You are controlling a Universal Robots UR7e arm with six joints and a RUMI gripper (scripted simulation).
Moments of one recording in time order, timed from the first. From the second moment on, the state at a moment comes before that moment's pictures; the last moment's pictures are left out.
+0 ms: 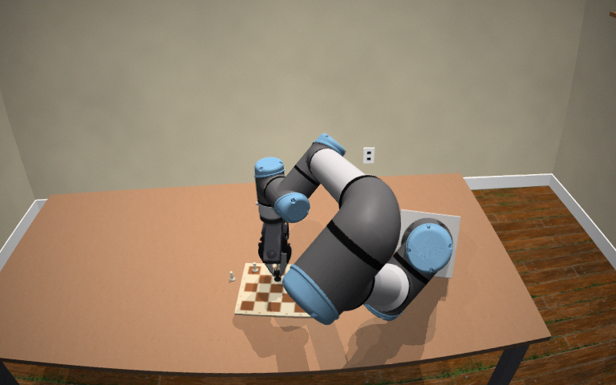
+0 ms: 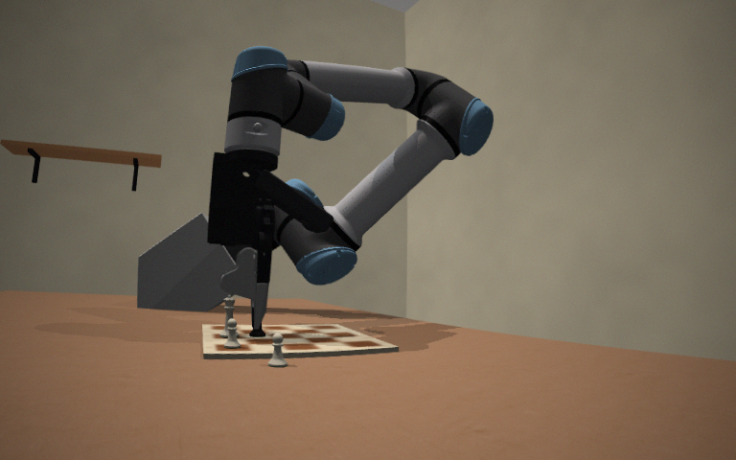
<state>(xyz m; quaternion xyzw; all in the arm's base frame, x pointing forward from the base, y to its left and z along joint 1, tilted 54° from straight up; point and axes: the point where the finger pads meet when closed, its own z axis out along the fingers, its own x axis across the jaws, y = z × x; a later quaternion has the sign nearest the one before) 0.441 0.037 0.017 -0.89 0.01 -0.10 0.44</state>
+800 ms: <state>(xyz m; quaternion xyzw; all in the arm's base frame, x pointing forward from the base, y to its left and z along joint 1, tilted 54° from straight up) 0.441 0.037 0.017 -0.89 0.01 -0.10 0.44</state>
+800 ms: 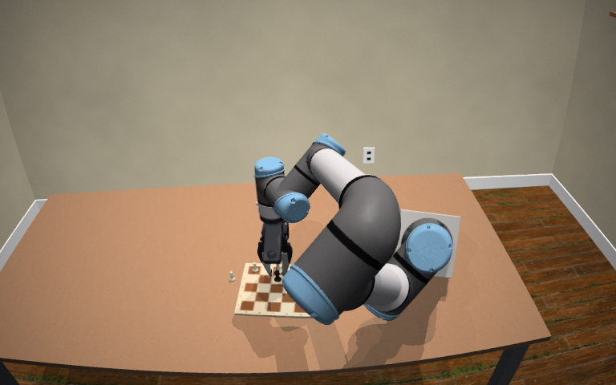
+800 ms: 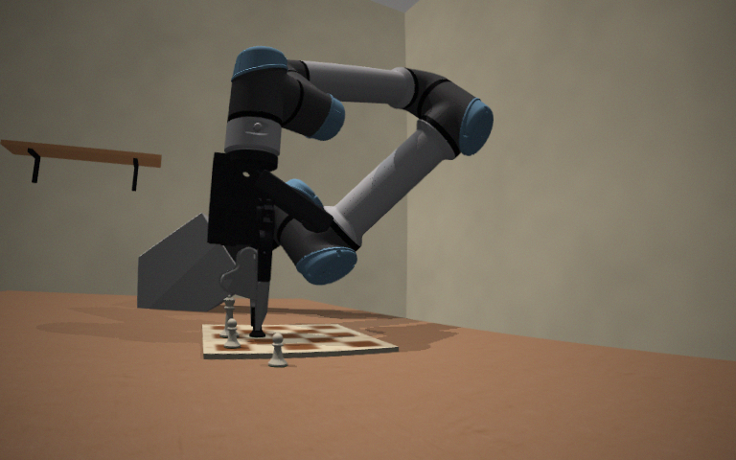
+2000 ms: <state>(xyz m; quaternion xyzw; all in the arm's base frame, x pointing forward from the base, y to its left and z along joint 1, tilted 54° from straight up) 0.426 -0.032 0.069 -0.89 0.01 -0.10 0.44</state>
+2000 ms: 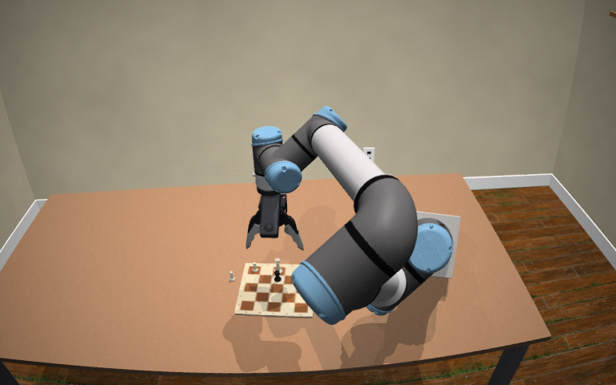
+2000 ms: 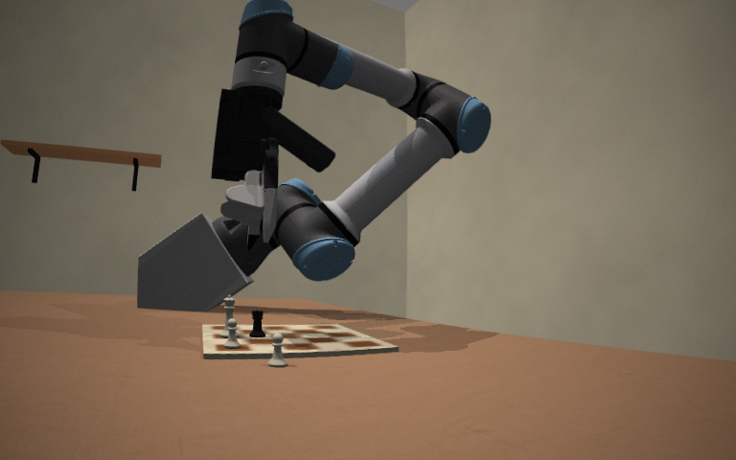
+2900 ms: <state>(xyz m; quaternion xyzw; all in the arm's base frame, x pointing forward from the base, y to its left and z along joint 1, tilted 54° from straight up) 0.423 -0.037 0.073 -0.89 0.01 -0.10 0.44</state>
